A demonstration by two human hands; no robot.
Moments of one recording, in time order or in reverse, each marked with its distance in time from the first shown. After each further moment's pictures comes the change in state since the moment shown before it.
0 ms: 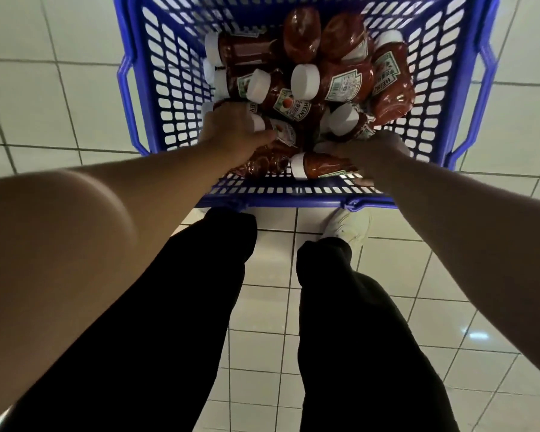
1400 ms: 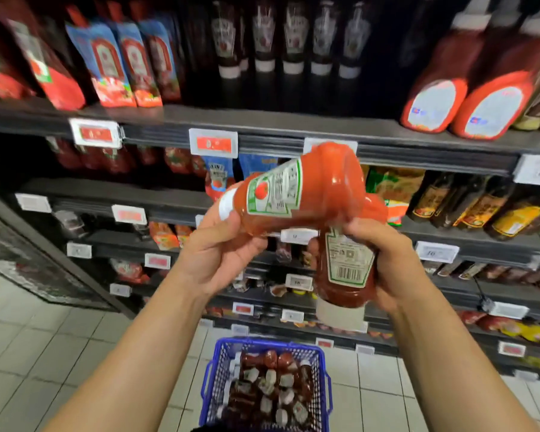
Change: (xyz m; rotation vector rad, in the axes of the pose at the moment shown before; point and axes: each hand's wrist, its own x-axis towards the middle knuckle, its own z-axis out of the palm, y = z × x) left_hand -0.510 0.322 -0.583 -1.671 -0.291 1.047; right_hand -0.730 -0.208 -0.449 0.805 -0.692 -1.068
